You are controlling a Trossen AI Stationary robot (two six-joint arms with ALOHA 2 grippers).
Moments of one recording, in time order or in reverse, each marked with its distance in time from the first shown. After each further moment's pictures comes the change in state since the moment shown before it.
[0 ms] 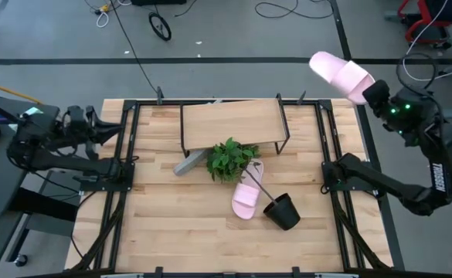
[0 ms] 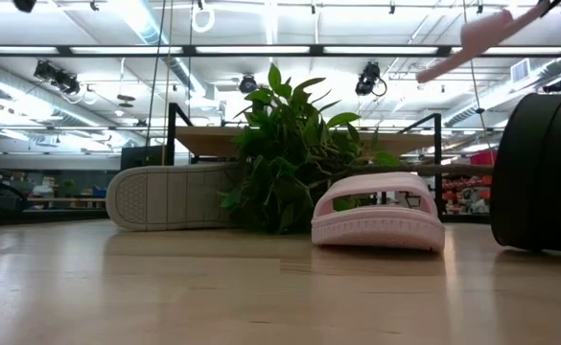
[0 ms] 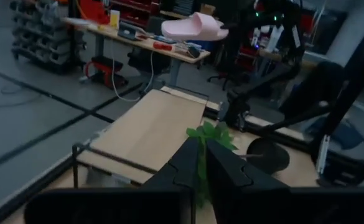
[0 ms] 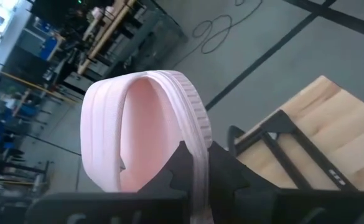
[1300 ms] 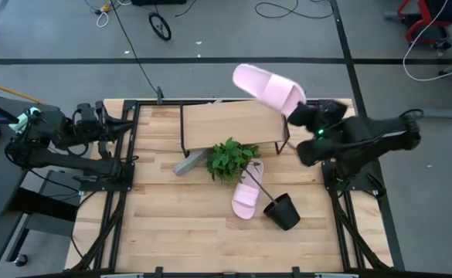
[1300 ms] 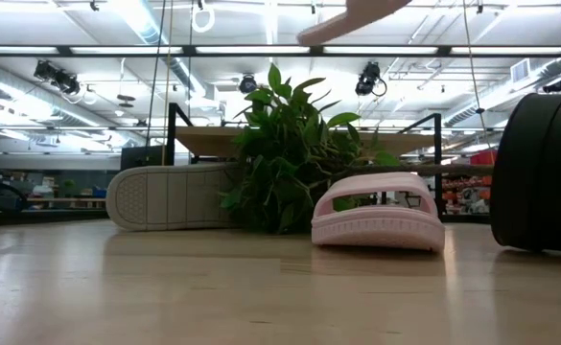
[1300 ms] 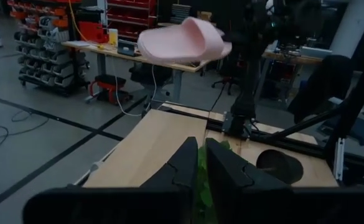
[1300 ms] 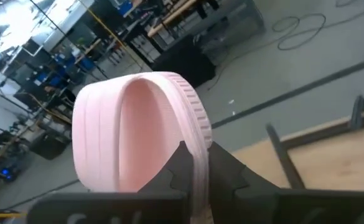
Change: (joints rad) left arm 0.000 0.138 0.000 0.177 -0.007 0.096; right arm 1.217 0.697 0.224 -0.318 0.841 0.862
